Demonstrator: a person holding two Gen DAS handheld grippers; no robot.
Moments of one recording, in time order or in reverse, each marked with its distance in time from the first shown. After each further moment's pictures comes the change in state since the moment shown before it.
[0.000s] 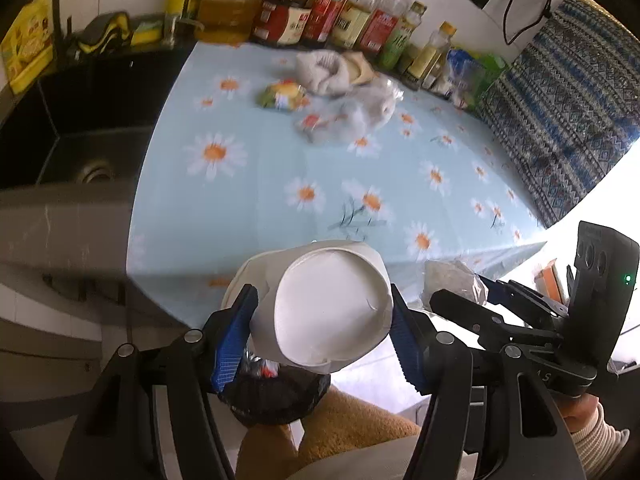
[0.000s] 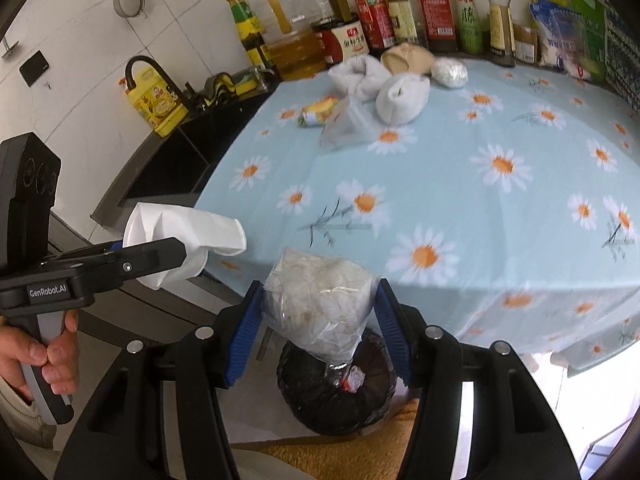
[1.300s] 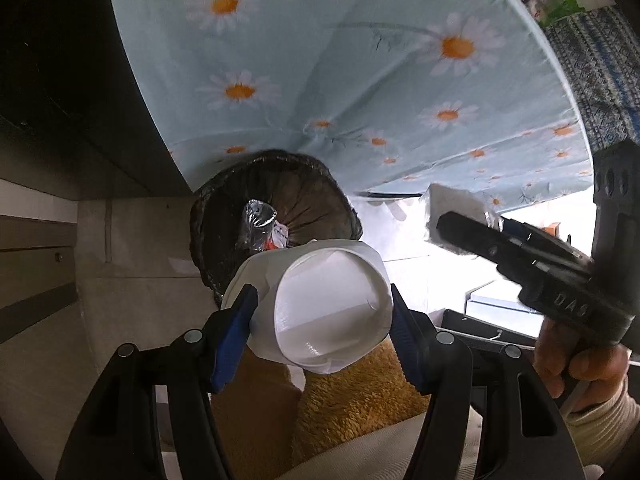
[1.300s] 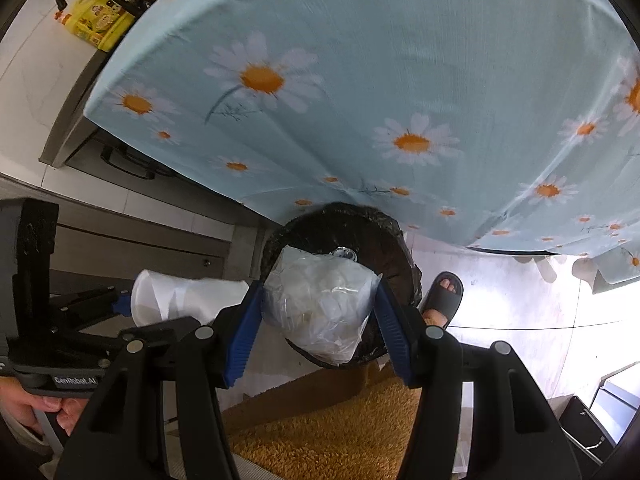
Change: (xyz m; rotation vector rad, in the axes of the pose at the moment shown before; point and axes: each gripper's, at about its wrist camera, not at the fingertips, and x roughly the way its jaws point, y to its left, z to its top) left arm 0.131 0.069 -0.126 -0.153 0.399 -0.008; right arm 0.126 -0.018 -0.095 0.110 0.354 -0.035
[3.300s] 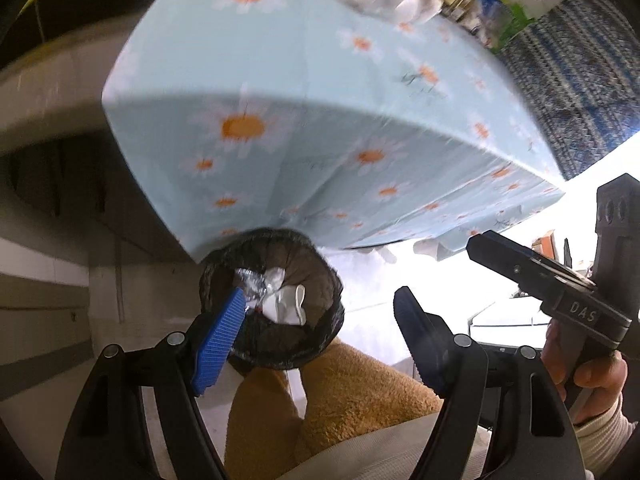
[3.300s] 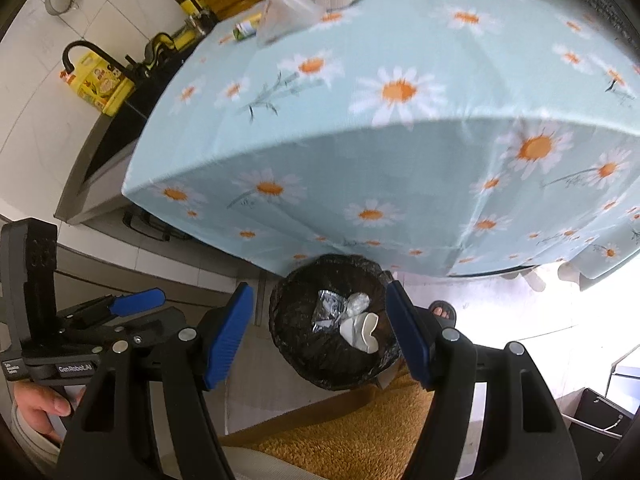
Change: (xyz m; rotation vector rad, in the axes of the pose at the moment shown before) left arm -0.088 -0.038 0.021 0.125 -0.213 -0.002; right arm -0.087 0.000 0.003 0.090 -0.205 -0.020
